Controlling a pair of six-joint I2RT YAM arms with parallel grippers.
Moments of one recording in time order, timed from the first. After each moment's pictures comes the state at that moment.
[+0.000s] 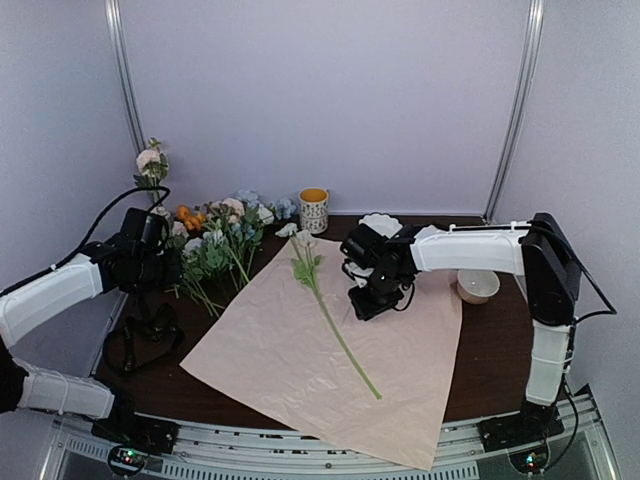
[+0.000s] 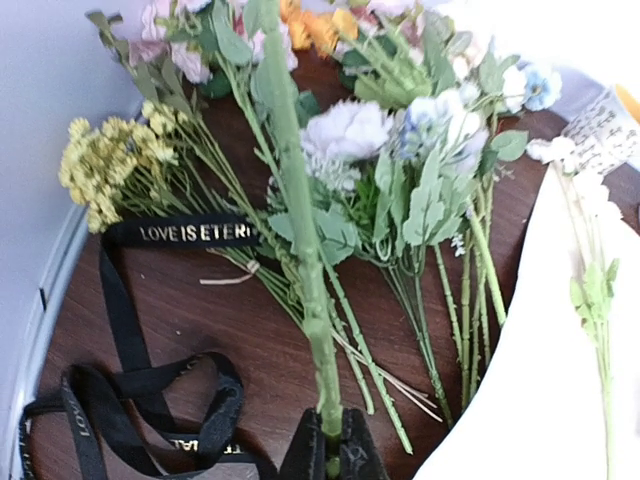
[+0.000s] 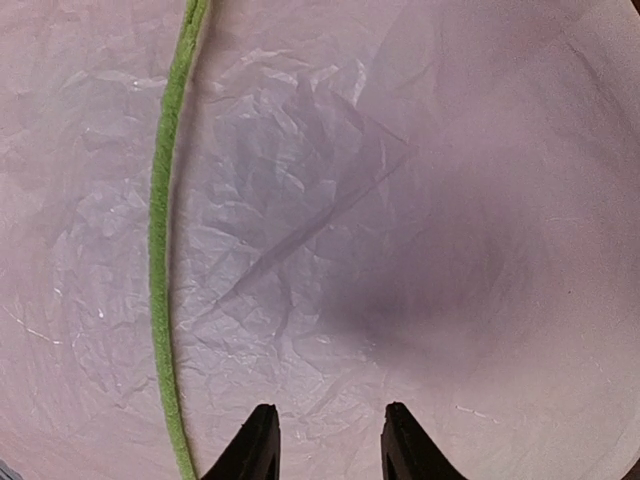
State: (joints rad) left arm -0.35 1.17 0.84 -0.49 -0.29 -0.55; right arm 0.82 1.96 1.47 -0.77 0.08 0.32
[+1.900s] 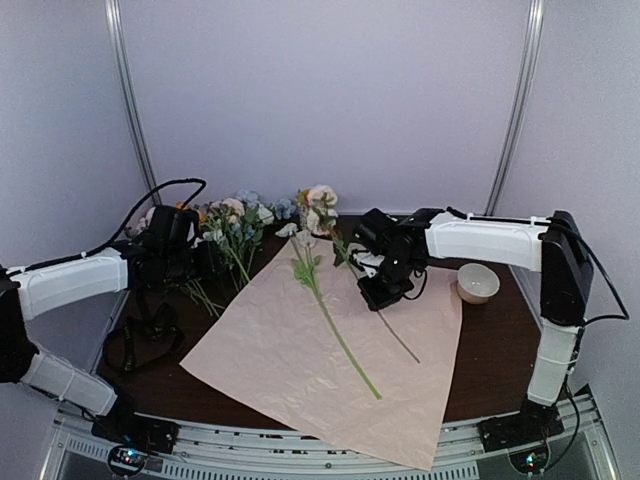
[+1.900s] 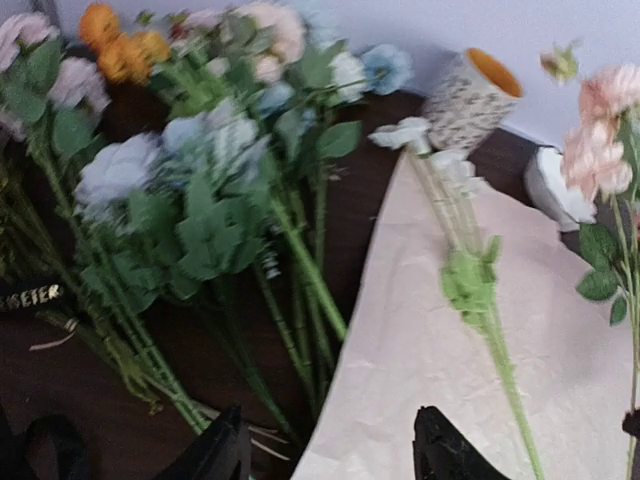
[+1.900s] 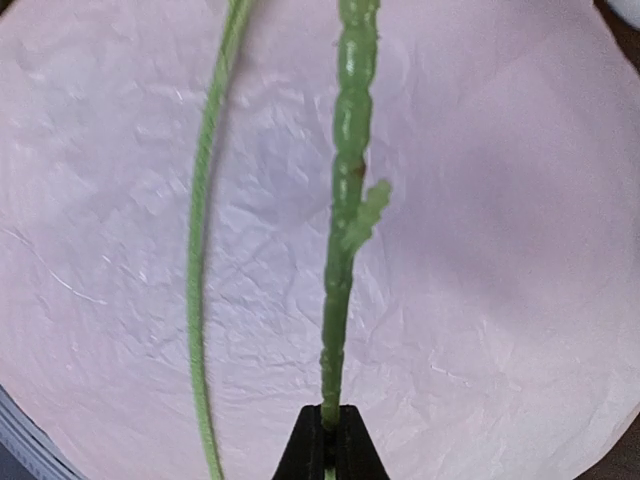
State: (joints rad) left arm -0.51 1.29 0.88 -0.19 -0.14 -0.51; right arm 0.79 1.84 1.51 -0.83 0.00 0.29
